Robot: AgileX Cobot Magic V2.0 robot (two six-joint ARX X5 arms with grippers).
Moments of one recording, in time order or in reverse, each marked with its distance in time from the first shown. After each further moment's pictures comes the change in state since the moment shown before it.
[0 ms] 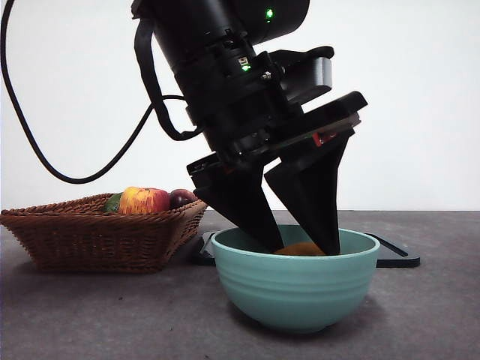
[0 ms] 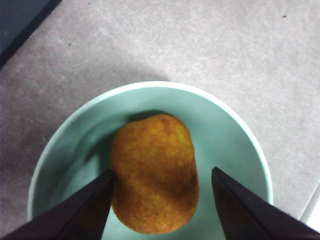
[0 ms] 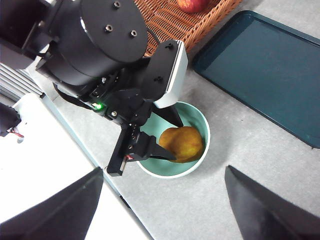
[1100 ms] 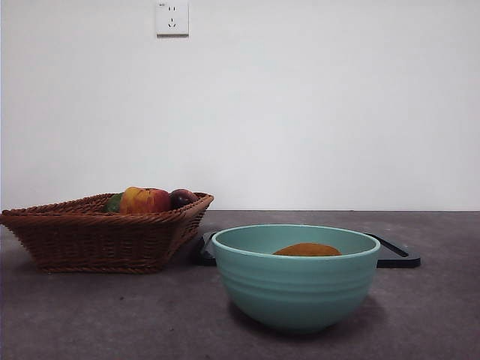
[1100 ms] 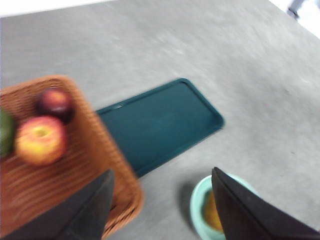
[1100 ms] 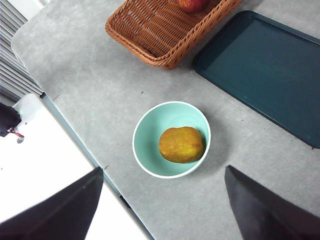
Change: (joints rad) left arm 0.386 -0.735 -0.006 -0.206 0.000 -0.069; right arm 0.000 0.000 0.000 0.000 0.000 0.000
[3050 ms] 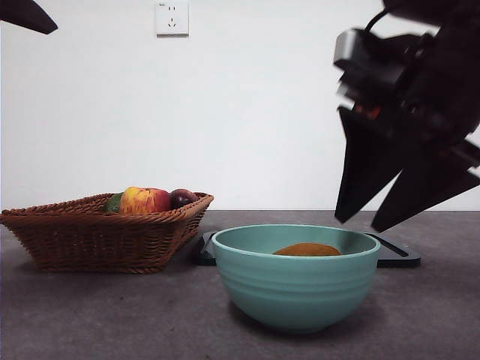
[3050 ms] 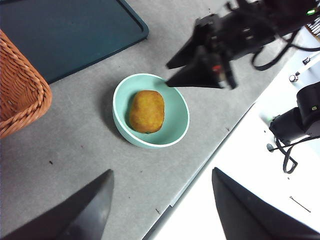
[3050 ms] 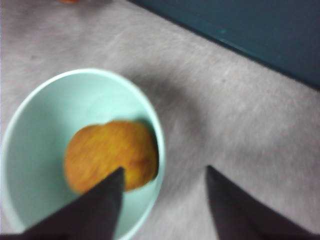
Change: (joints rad) left arm 0.004 -0.229 -0.295 -0.098 0.347 -0.003; right arm 0.242 0.427 -0.354 0.625 0.330 0.290
